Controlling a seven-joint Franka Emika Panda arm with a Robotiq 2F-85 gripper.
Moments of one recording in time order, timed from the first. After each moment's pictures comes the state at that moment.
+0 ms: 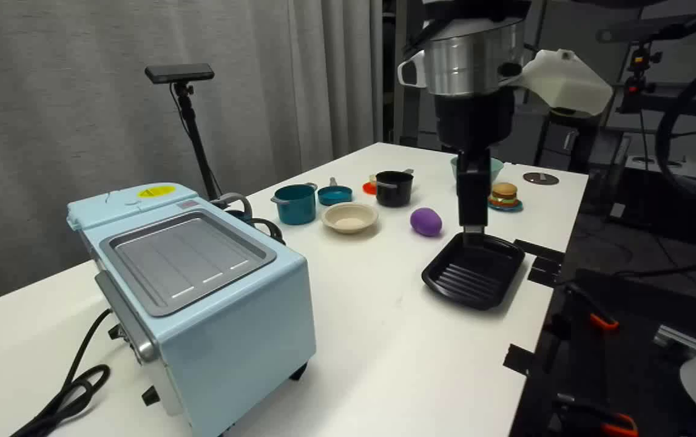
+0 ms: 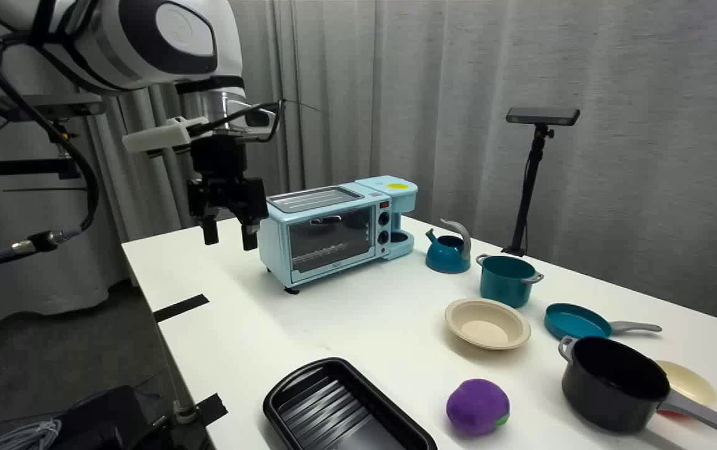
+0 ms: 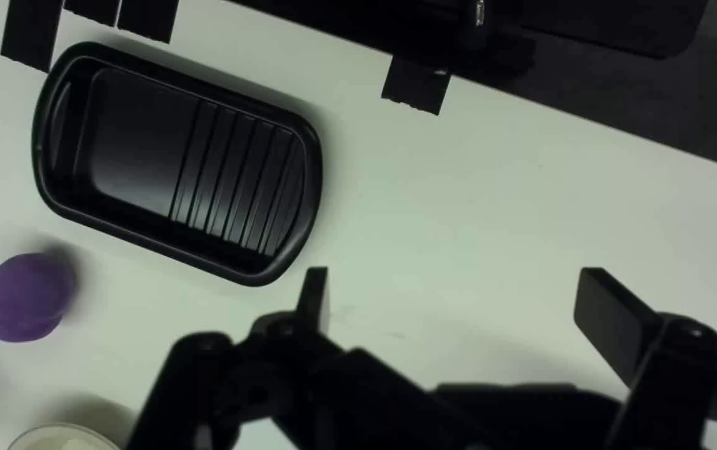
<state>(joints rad) 0.12 -0.38 0.26 -2.49 -0.03 1.99 0.13</state>
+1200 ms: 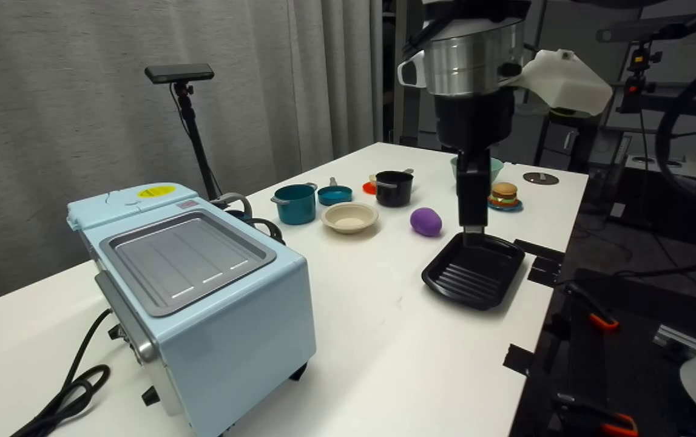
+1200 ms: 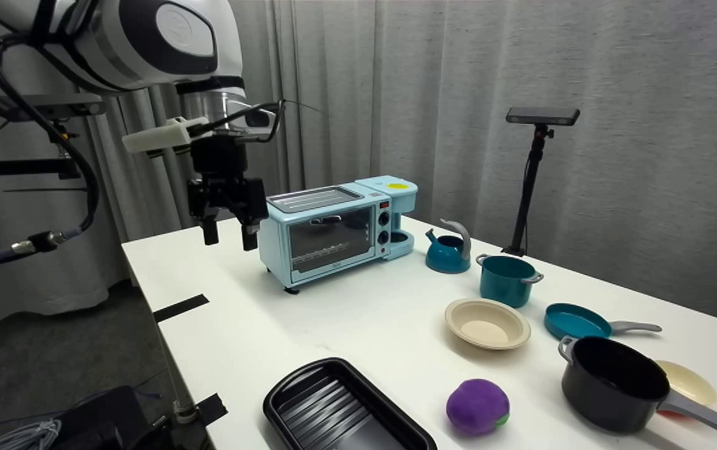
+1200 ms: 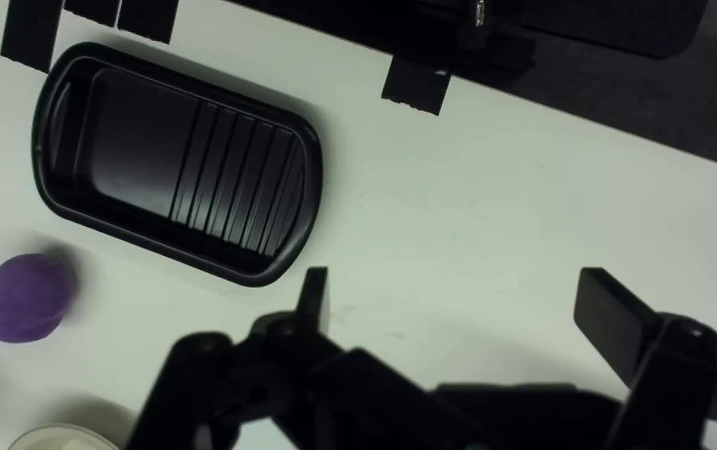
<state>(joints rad) 0.12 -0.37 0.26 -2.49 -0.03 1.99 0.13</state>
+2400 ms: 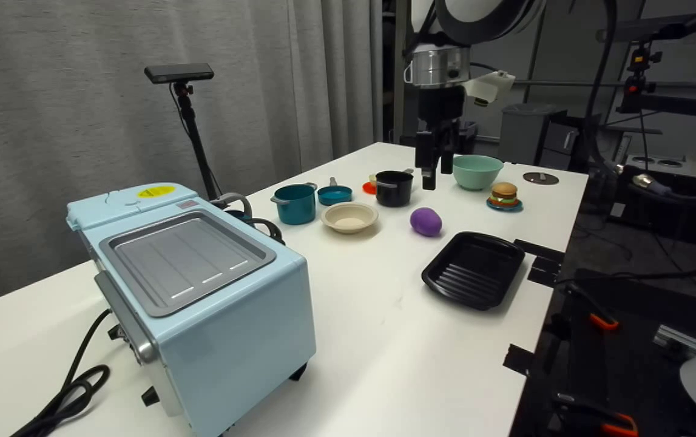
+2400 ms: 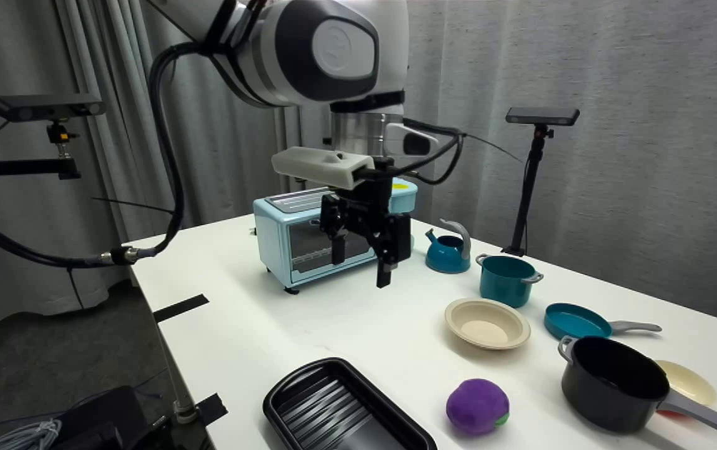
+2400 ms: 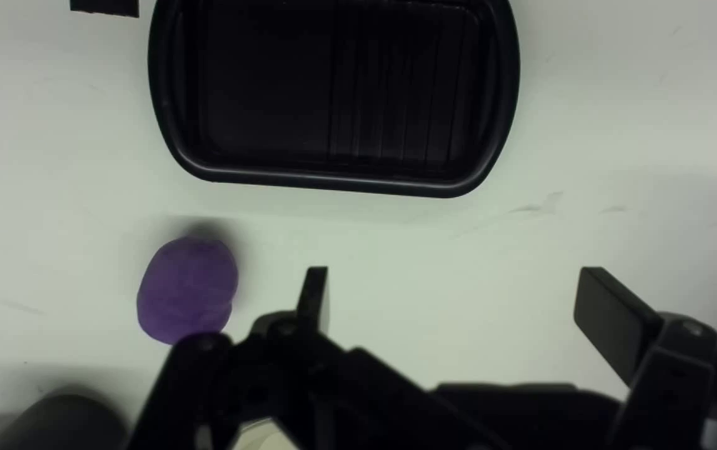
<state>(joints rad) -0.03 -0.13 -0.07 -2.33 -0.03 2.14 -0.08</state>
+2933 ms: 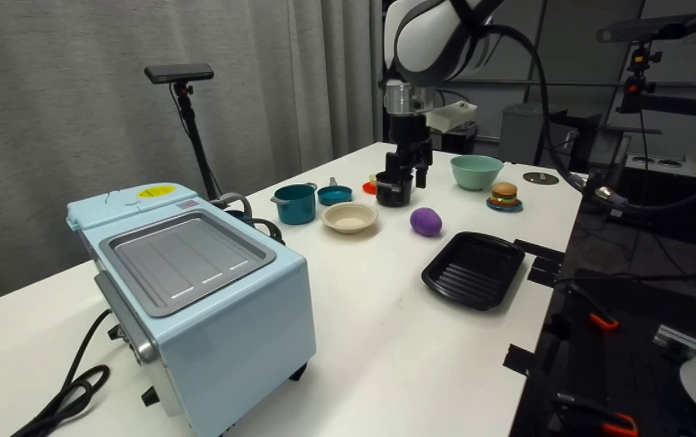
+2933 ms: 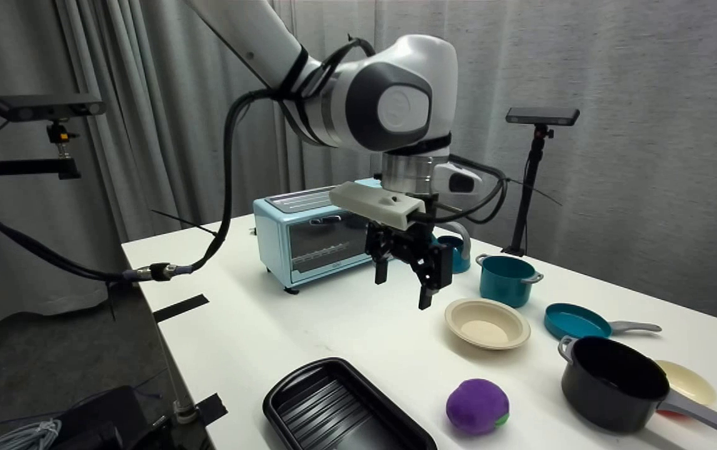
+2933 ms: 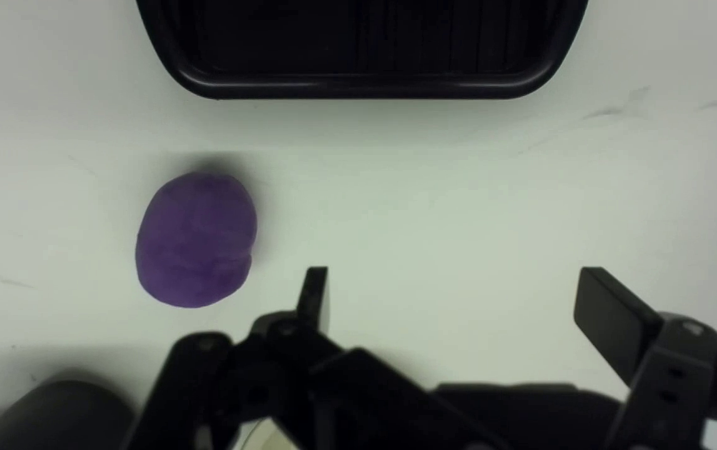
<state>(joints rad) -0.05 0.14 -0.09 -2.16 0.00 2.24 -0.07</state>
